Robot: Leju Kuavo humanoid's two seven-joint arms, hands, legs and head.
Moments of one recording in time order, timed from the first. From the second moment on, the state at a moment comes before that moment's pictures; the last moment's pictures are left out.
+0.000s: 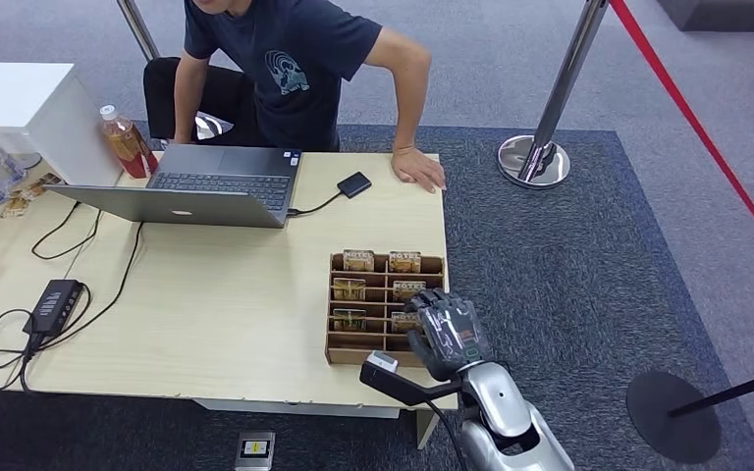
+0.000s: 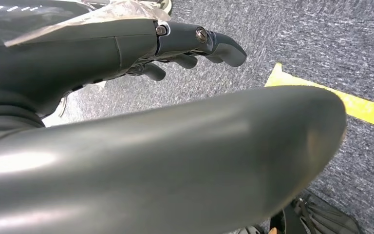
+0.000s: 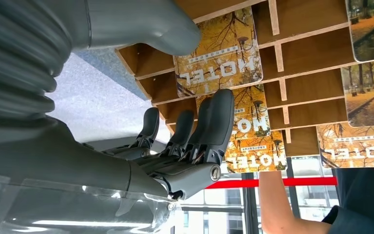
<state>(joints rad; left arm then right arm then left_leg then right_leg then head) -0.06 -0.23 1.42 -0.27 -1.09 0.34 0.07 -0.16 0.01 0.45 -1.33 1.35 -0.29 -0.13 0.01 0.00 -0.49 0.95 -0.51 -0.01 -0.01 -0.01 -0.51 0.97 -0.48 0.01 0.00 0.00</state>
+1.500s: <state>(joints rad) -0.05 -0.21 1.42 -0.27 -1.11 0.32 0.07 -0.17 0.02 0.45 -1.30 1.36 -0.30 -0.11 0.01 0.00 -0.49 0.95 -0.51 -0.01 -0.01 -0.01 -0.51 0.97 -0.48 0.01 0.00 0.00</state>
